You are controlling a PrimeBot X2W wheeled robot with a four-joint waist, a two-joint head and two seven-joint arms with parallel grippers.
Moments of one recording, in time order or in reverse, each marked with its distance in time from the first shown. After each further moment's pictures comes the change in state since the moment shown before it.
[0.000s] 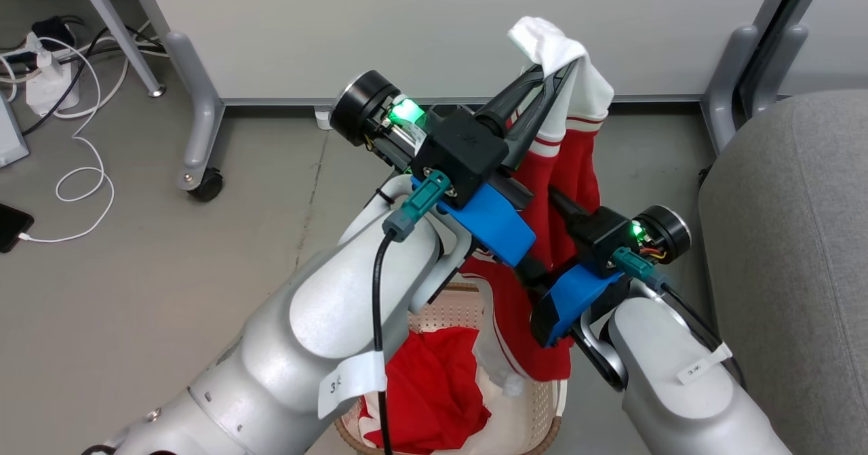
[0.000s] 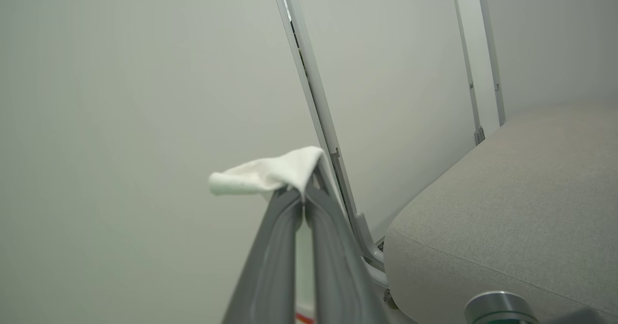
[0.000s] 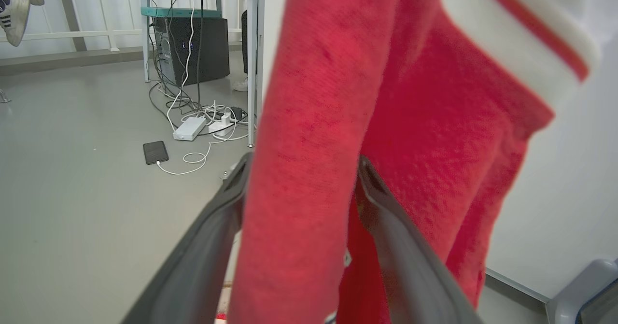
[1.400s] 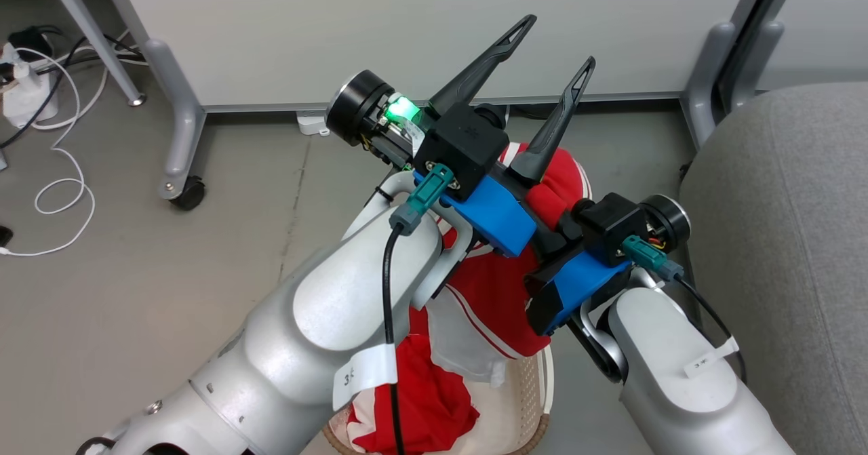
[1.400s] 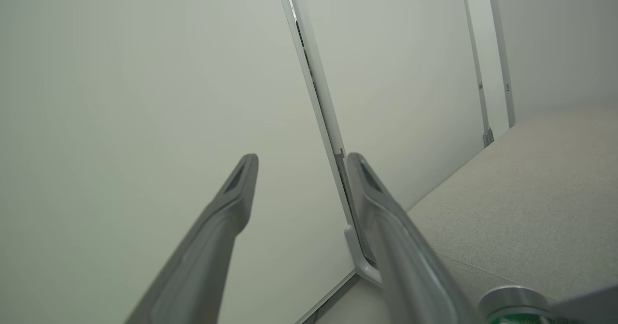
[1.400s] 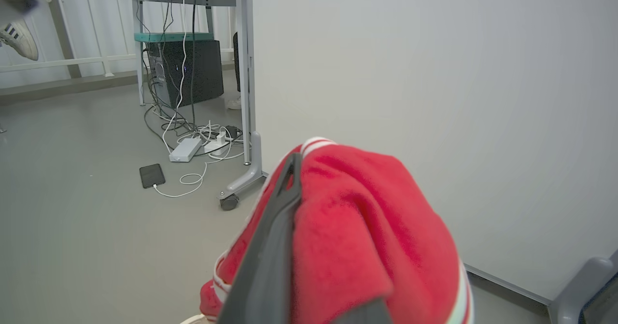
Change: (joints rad) left arm -0.032 0.000 -0.047 0.036 -0.044 0.070 -0.010; right arm -0.014 0.004 -0.001 -0.027 0.061 0.000 0.000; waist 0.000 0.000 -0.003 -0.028
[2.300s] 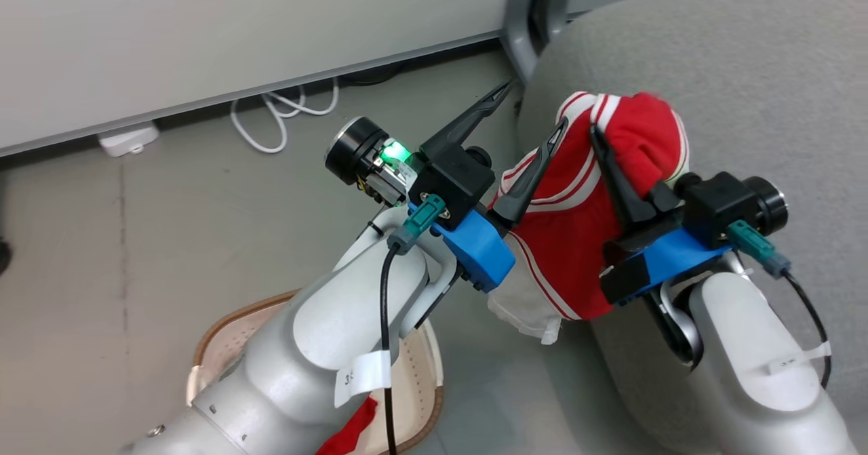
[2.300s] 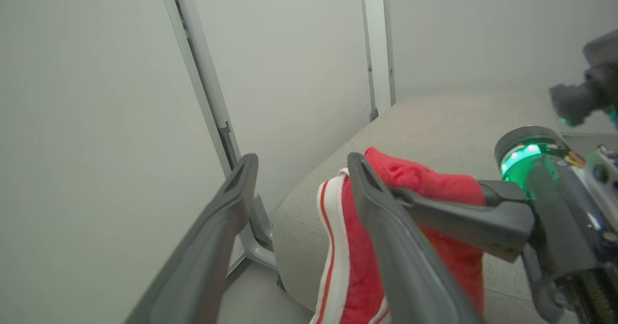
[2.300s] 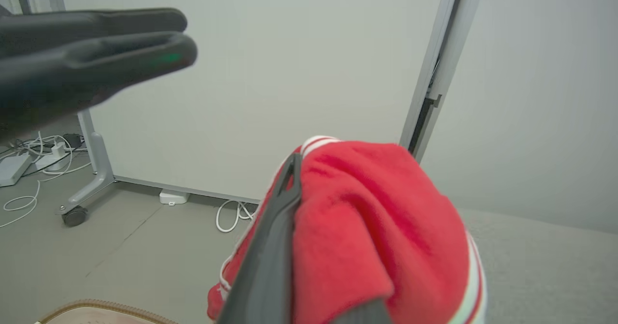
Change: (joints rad) left arm 0.063 0.006 -0.019 0.076 0.013 -0.058 0.000; right arm 0.054 -0.086 -0.164 -0.146 -0.013 0.000 0.000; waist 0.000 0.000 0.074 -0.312
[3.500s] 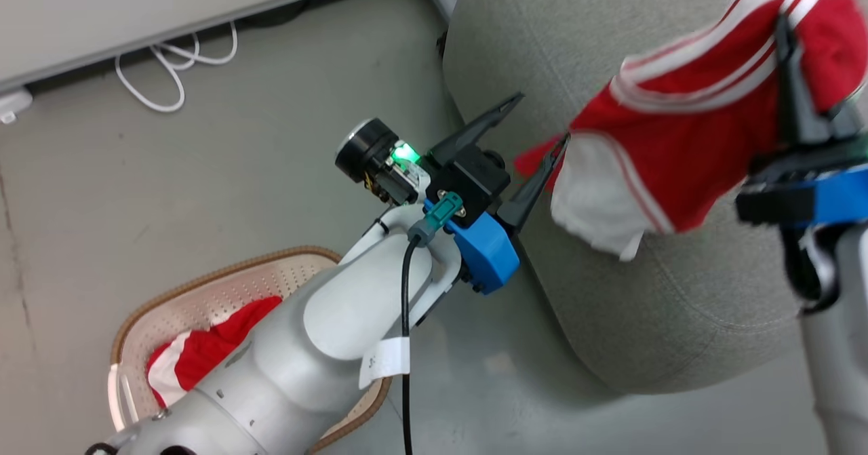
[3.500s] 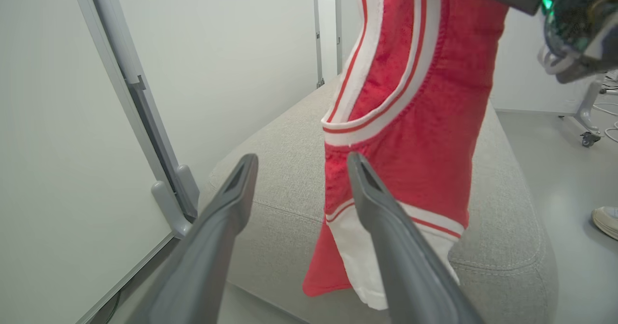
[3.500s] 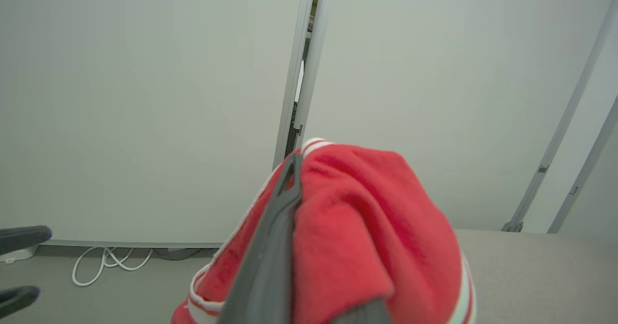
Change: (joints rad) left arm -0.040 -0.006 -0.089 0.086 -0.044 -0.013 0.014; right arm 0.009 -0.078 -0.267 -0.226 0.006 0.000 0.000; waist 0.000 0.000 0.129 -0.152
